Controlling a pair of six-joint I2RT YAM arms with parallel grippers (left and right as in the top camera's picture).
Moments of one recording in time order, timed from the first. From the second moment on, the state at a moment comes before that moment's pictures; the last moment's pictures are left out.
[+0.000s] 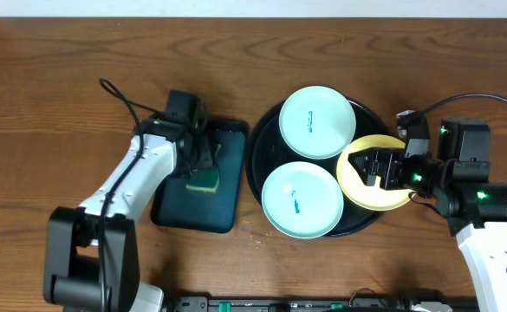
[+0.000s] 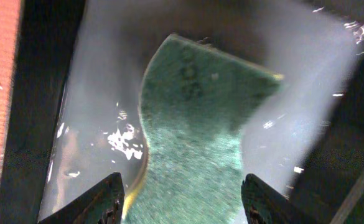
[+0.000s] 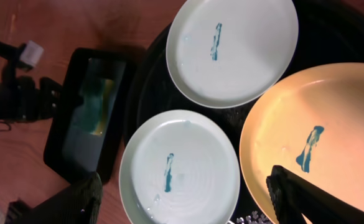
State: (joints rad) left arm -0.20 1.66 1.05 -0.75 0.04 -0.41; right arm 0.01 1.09 0.92 -0.76 -0.55 0.17
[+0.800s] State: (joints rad) left arm -0.21 1.70 1.09 -0.79 0.04 -0.38; right arm 0.01 1.09 0.92 -0.79 -0.51 0.17
